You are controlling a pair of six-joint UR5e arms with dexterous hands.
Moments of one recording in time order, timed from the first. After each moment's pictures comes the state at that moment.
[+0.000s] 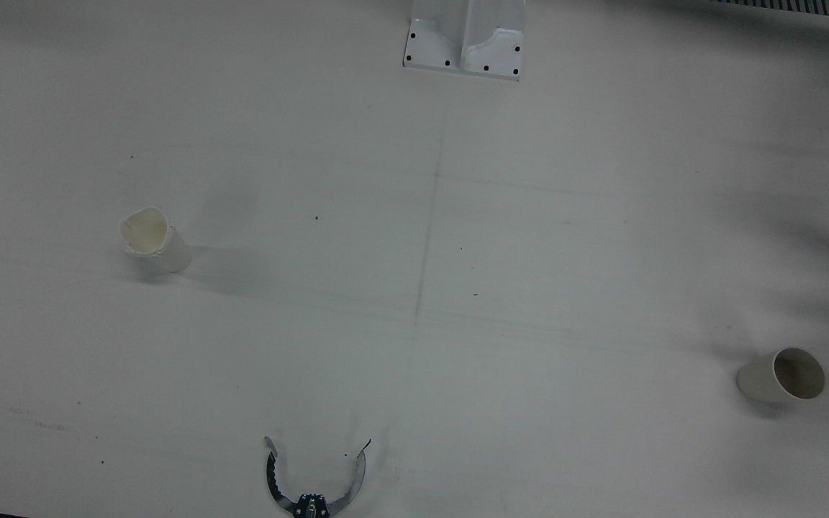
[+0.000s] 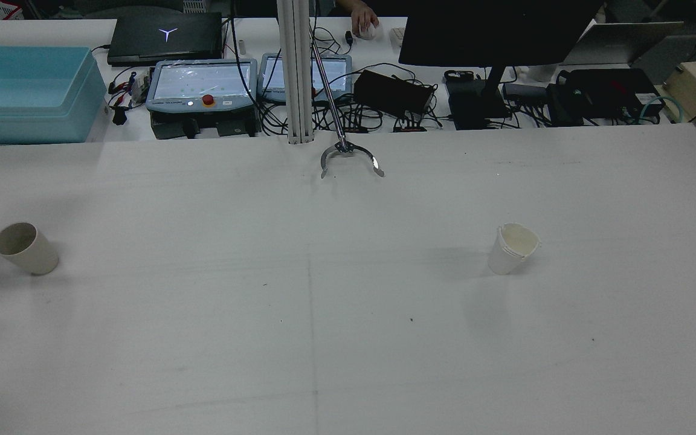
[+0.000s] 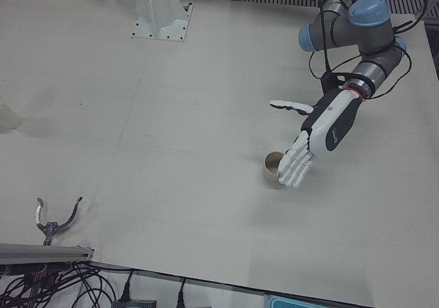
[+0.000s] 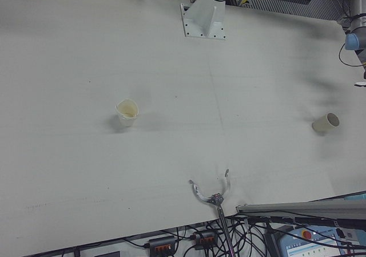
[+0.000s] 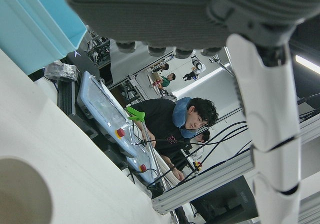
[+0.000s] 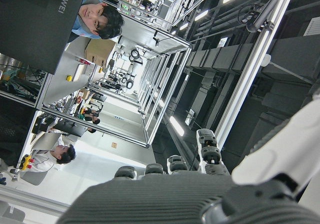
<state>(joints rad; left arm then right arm) -1.21 -1.54 -1.74 -0.18 1.70 0.57 1.73 -1.85 2.42 -3.65 -1.48 -0.35</state>
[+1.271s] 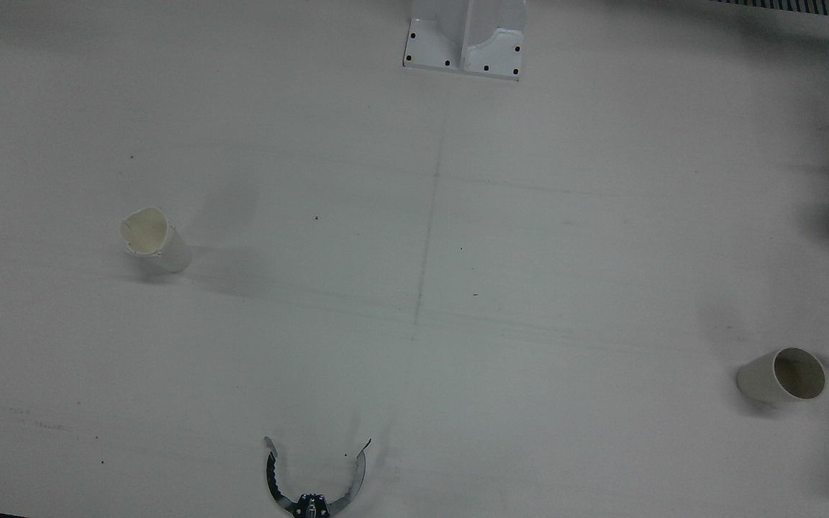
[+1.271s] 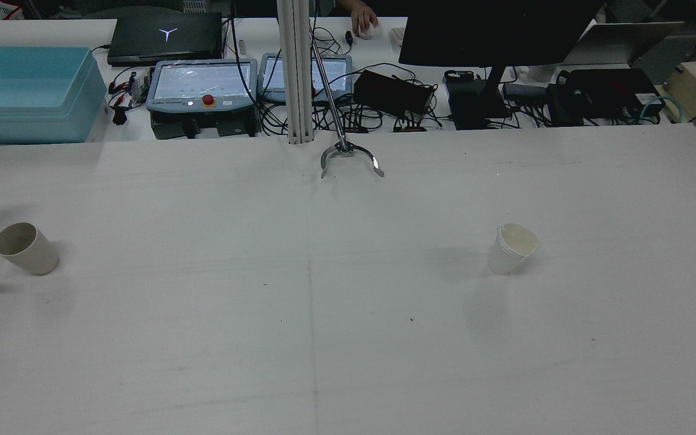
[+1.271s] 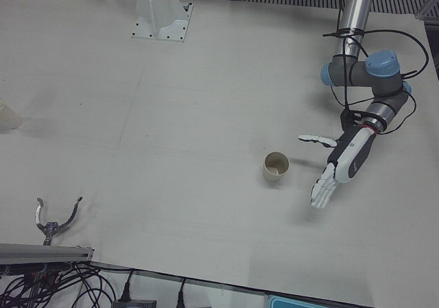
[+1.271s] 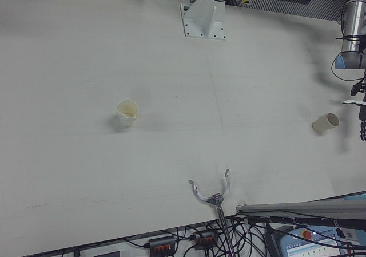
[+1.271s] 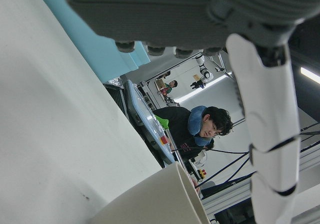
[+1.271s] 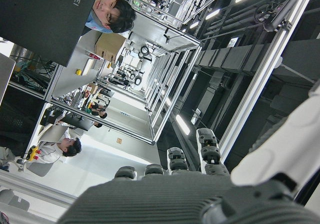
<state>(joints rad) -1.15 -1.59 -1.25 -0.63 1.61 0.57 1.73 -1.85 2.39 -3.65 -1.48 -0.40</state>
